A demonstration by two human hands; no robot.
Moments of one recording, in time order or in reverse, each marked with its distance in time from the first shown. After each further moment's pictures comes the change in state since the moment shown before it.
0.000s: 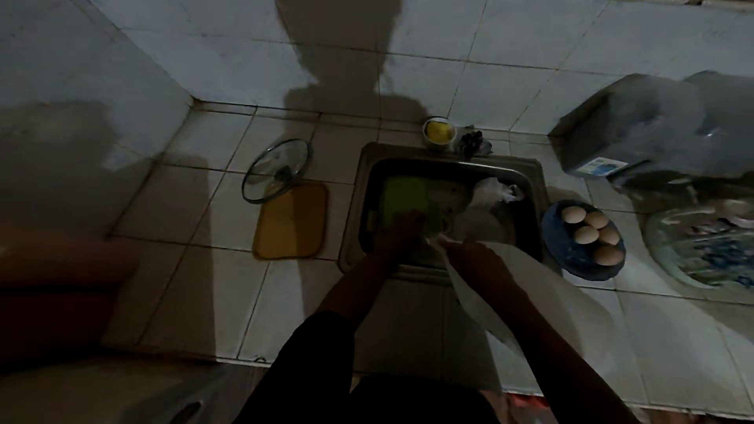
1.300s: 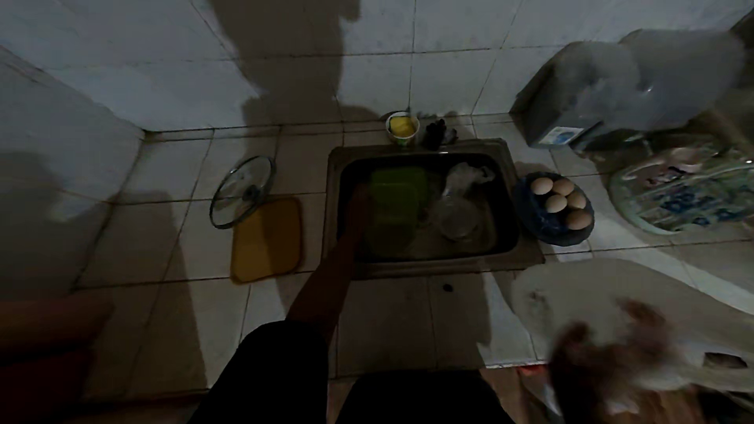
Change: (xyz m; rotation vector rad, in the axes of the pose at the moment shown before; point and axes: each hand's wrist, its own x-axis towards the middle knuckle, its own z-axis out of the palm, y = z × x) left_hand 0.017 -0.020 -0.047 -0.307 0.422 -0.402; right_hand -0.135 0.097 0.093 0.002 1.507 0.017
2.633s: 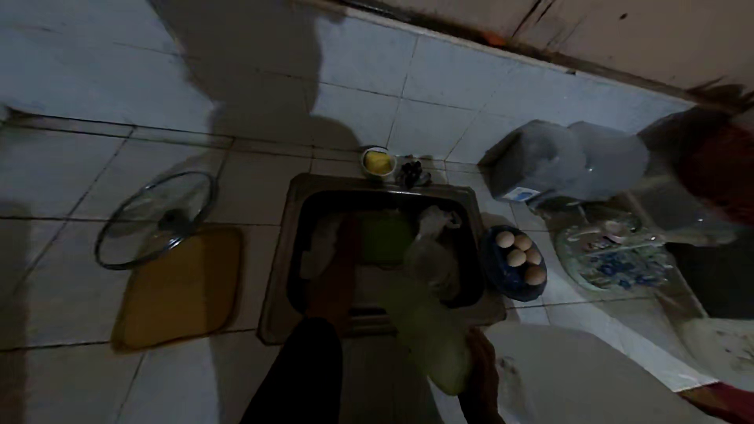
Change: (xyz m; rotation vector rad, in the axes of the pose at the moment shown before) left_hand 0.077 0.009 0.091 -0.144 -0.148 -0.046; right_hand -0.036 0.003 0.087 0.232 -0.359 0.026
